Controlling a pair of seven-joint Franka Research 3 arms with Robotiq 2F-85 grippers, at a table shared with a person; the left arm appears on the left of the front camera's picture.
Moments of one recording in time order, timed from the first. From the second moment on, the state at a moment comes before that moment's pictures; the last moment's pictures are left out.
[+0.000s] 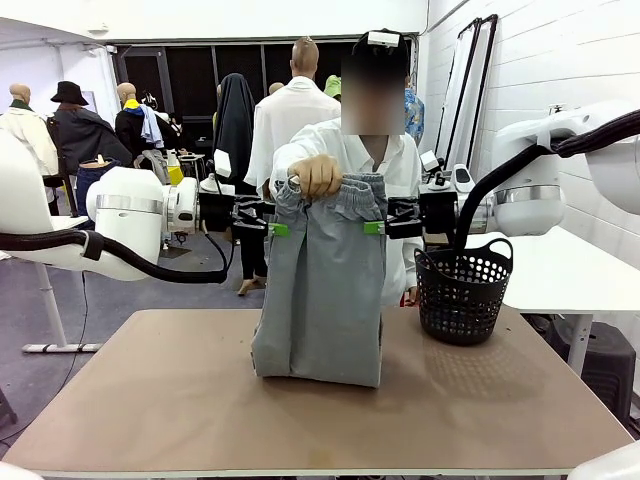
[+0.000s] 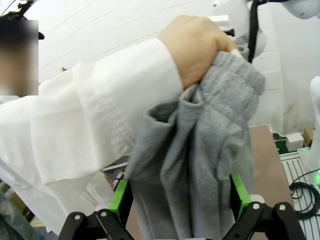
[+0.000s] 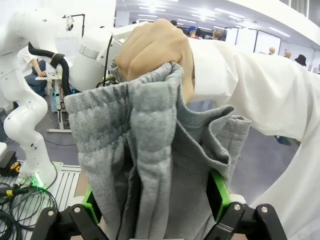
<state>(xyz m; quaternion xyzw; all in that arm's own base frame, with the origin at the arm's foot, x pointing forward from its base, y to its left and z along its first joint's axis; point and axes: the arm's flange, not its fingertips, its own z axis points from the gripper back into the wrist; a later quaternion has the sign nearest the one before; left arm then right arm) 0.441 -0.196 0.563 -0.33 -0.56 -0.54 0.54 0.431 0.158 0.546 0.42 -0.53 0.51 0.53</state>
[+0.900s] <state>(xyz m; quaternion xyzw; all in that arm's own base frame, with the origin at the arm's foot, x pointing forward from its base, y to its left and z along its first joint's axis) 0.434 -0.193 0.567 -0.34 -0.57 -0.52 0.54 0.432 0.161 0.546 0.43 -0.53 0.50 0.53</state>
